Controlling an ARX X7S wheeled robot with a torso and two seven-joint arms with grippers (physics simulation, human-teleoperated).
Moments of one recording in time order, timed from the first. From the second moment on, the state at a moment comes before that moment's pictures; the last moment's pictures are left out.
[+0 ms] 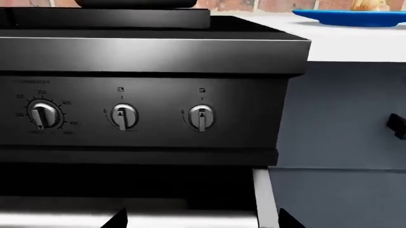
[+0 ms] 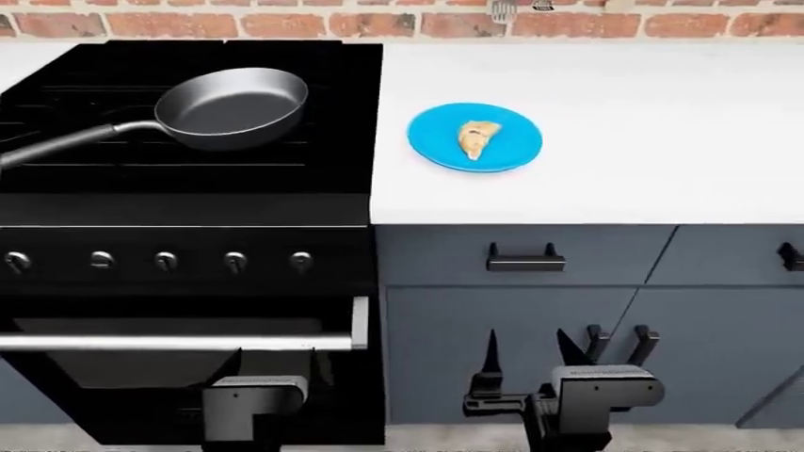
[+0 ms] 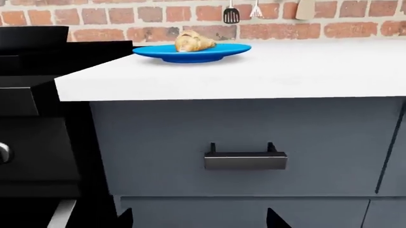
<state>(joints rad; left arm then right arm) -0.01 -0.09 0.11 -0.03 -0.11 -0.04 -0.11 0.01 0.10 -0.11 -0.05 0.13 0.03 0.08</state>
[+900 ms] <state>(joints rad) -0.05 -0.19 0.08 0.47 -0.30 -0.60 -0.23 0.03 0.24 -0.12 -0.59 0.32 0.50 0.16</state>
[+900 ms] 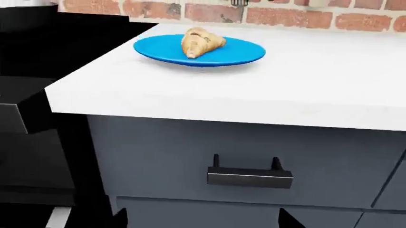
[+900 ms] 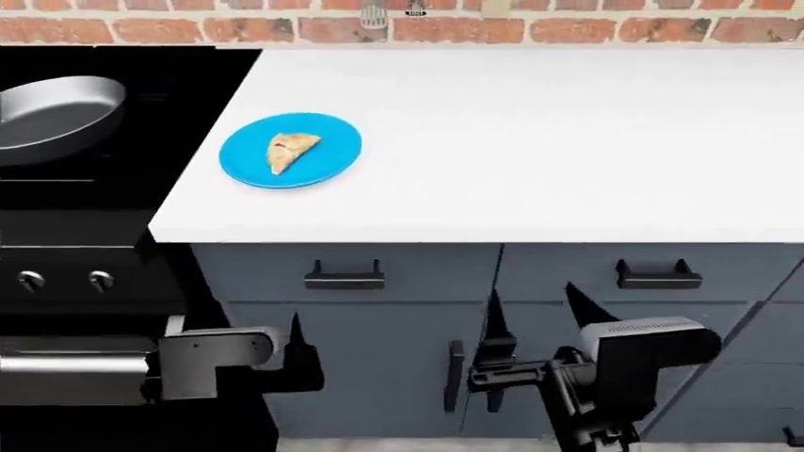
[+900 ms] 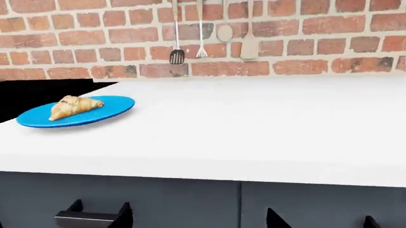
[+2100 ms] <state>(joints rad) -0.81 -0.40 -0.12 0.50 -0.69 -1.48 -0.28 0.38 0.41 -0.08 -0.93 0.67 1.04 0.30</state>
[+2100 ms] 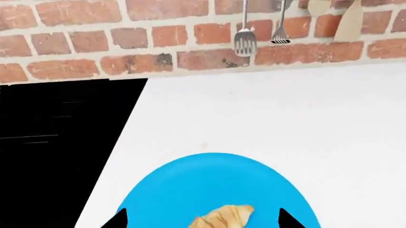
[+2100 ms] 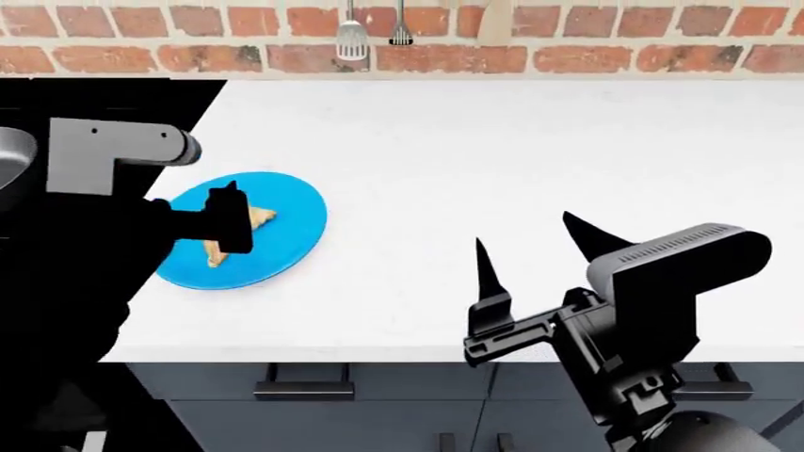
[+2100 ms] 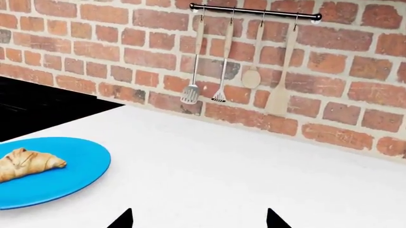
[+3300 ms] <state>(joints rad) -1.15 -0.41 0.18 -0.23 -0.62 -1.40 -0.15 0.42 0.45 -0.10 -0.91 0.73 1.02 0.35</state>
